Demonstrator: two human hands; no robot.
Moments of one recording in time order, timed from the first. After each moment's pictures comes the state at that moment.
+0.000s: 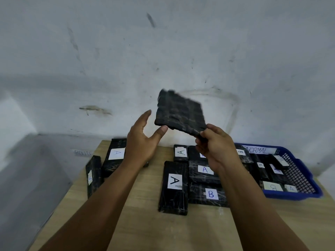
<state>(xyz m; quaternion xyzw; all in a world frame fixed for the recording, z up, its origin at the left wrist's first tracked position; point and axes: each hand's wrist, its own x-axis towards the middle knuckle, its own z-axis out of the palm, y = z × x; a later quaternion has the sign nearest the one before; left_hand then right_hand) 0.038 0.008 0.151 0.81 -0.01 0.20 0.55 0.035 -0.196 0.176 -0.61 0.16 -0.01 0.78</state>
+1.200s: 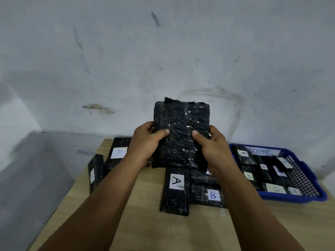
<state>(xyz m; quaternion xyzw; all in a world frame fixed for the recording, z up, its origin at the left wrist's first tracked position) 0.046 0.005 0.156 0.70 0.05 0.07 0.71 0.043 -0.189 0.154 -0.65 0.04 -0.01 0.76</state>
